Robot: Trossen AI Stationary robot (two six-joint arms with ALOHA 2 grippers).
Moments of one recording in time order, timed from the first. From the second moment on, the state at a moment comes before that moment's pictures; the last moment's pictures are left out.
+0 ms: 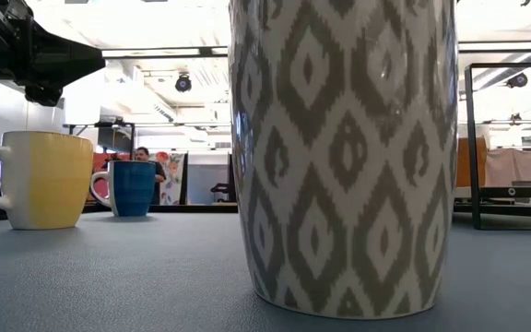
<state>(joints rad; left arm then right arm) -0.62 0.02 0.01 0.24 -0.93 0.07 -0.31 1.09 1.09 -0.68 -0.02 0.23</state>
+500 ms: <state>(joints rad) -0.62 0.02 0.01 0.25 -0.93 0.20 -0.19 1.16 1.09 -0.59 -0.03 0.29</state>
